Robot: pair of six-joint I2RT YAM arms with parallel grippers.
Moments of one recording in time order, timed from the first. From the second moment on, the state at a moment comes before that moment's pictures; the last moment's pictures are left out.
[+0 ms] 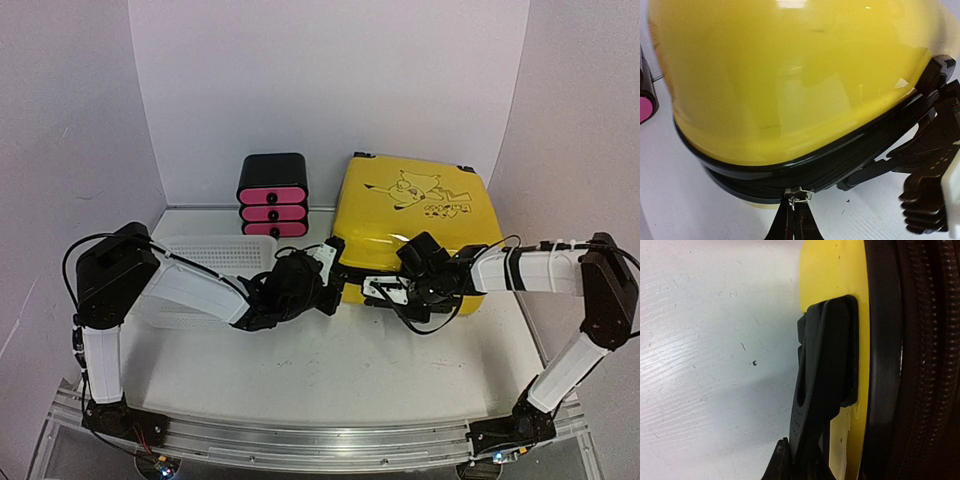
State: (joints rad) left arm -1.04 1.99 1.14 0.47 -0.24 -0.24; right arm 0.71 1.61 0.94 -0.41 0.14 -0.75
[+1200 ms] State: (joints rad) left arm -1.01 1.87 1.06 0.47 -0.03 -0.18; right arm 0.62 1.02 0.77 -1.12 -0.15 -1.03
